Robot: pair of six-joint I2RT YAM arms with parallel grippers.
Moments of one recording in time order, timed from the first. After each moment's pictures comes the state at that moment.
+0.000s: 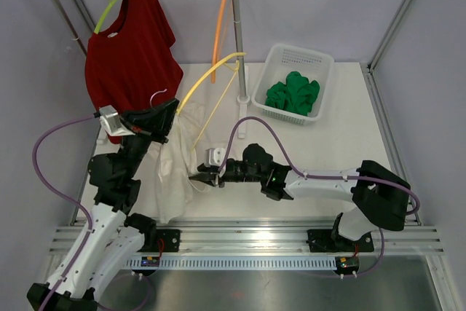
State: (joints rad) left arm -0.33 0.60 0.60 0.57 0.25 -0.51; right arm 1.13 1.53 0.82 0.73 -0.43 -0.21
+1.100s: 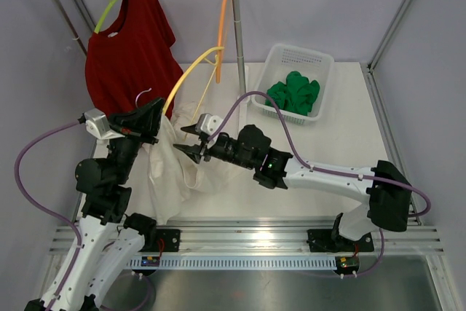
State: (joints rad) left arm -0.33 0.50 0.70 0.33 0.12 -0.41; right arm 1.15 1.50 1.11 0.55 -0.09 -0.17
